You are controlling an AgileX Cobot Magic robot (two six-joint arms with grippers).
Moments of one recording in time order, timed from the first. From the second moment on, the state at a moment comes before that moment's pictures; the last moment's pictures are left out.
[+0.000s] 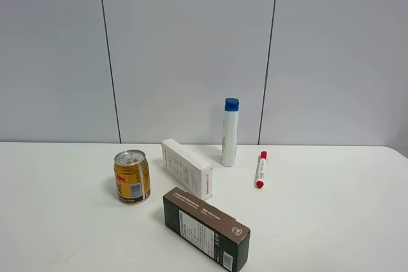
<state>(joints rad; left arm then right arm) 0.01 -0.01 -0.51 -0.12 1.06 0.10 0.57 0.18 -0.55 -0.03 0.98 0.03</state>
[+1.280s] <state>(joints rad) 0.01 -0.01 -0.51 -0.12 1.06 0.10 -0.04 0.00 -0.50 0.01 1.05 -0.07</state>
